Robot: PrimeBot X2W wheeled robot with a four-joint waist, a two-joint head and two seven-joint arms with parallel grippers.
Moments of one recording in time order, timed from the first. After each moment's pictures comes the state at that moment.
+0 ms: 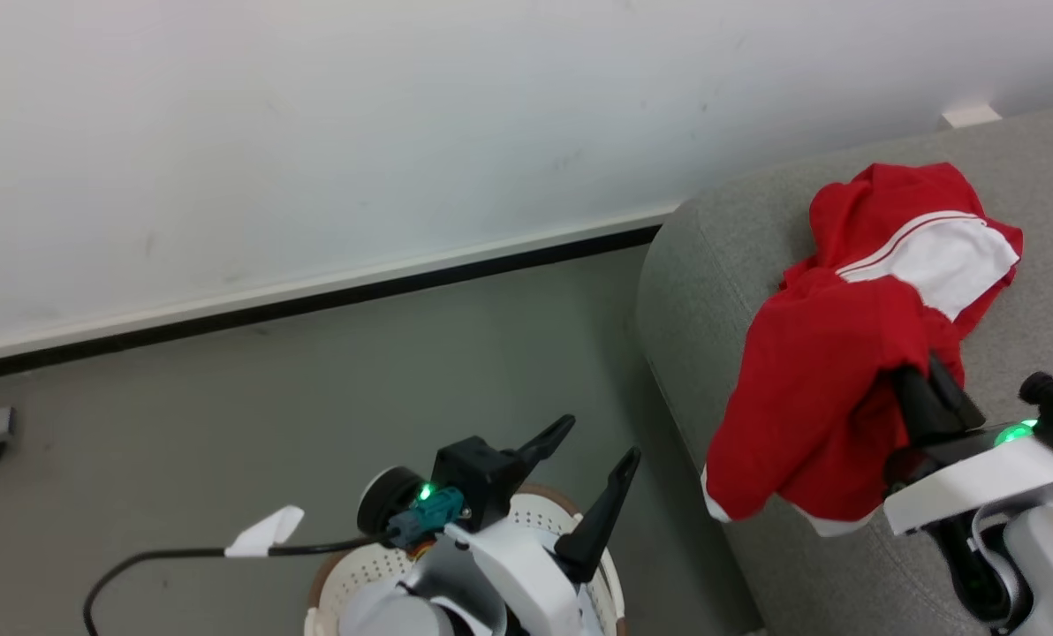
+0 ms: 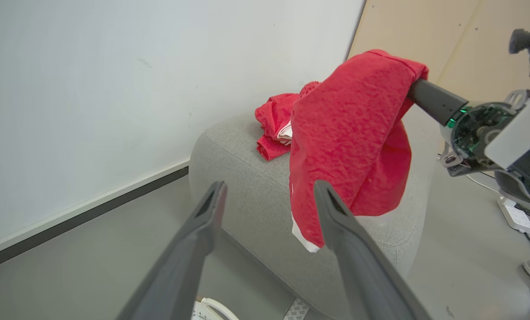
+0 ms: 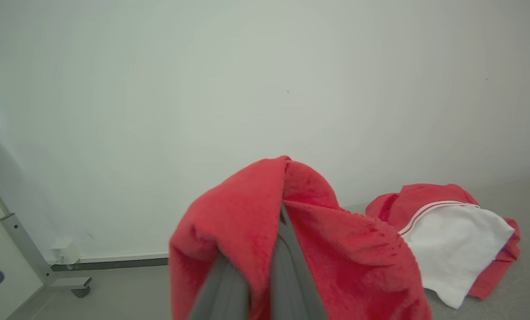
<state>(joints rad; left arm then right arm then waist) -0.34 0.14 -0.65 0.05 -0.39 0.03 0.08 -0.43 -0.35 0.44 0.34 0.75 0.13 -0.26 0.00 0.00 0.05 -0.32</state>
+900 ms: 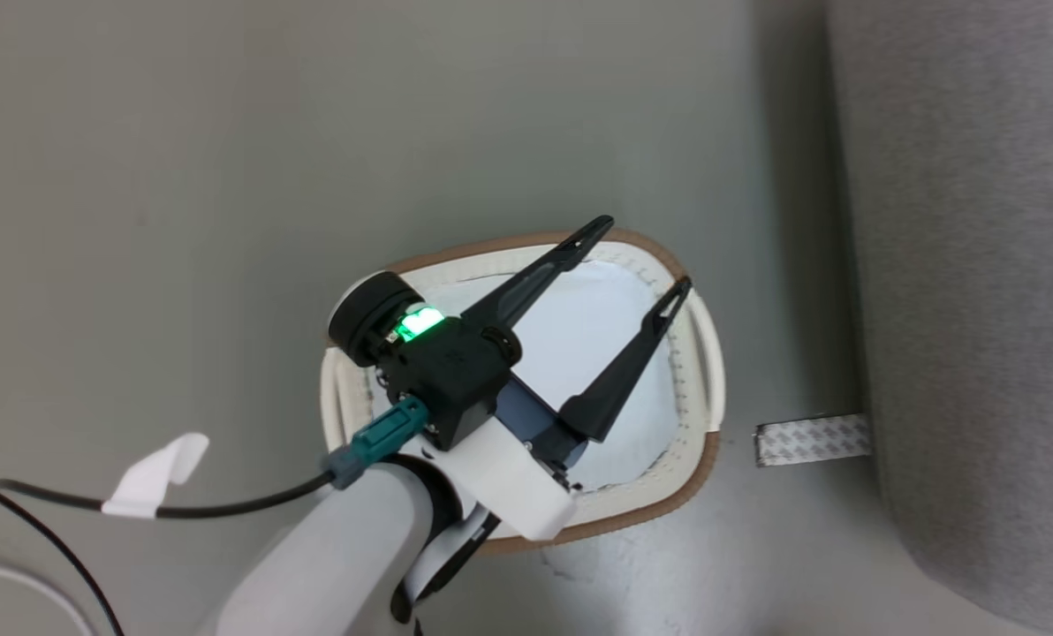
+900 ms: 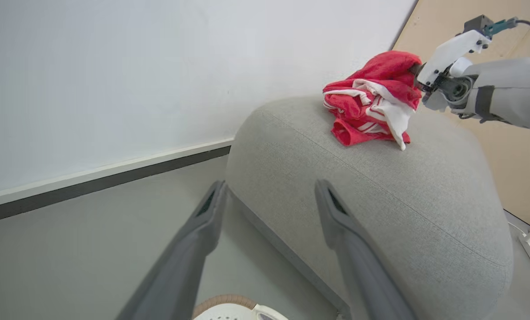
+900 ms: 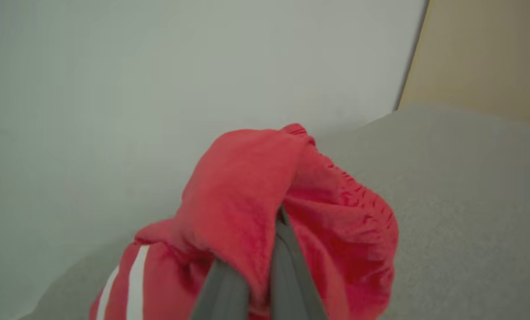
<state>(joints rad) -0.62 0.21 -0.64 -0.10 -0.30 -0.07 -0.04 -1.23 -0.47 -0.60 1.08 0.15 0.13 -0.25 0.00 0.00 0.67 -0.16</state>
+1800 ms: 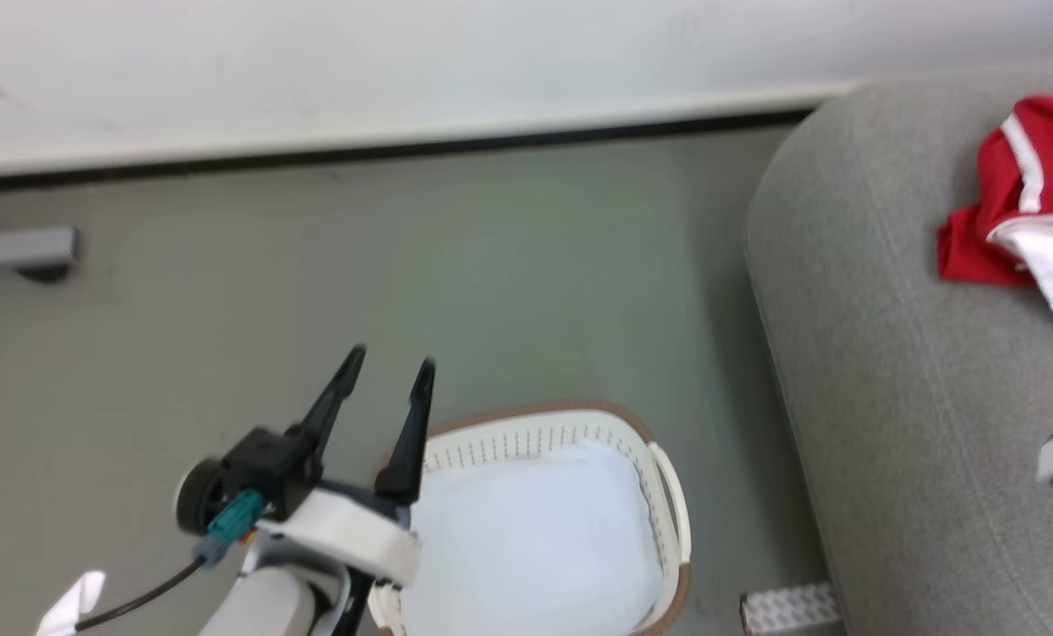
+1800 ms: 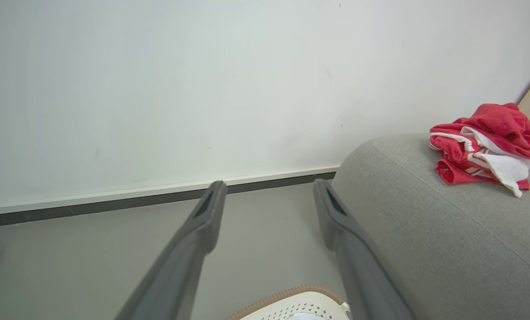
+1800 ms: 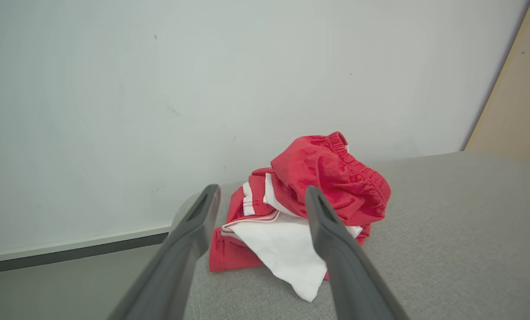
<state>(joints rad) -0.35 0.26 -0.46 0.16 -0.39 0.11 -0.24 -0.52 -0.09 -0.41 0.51 0.03 0.13 -0.26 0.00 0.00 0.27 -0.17</state>
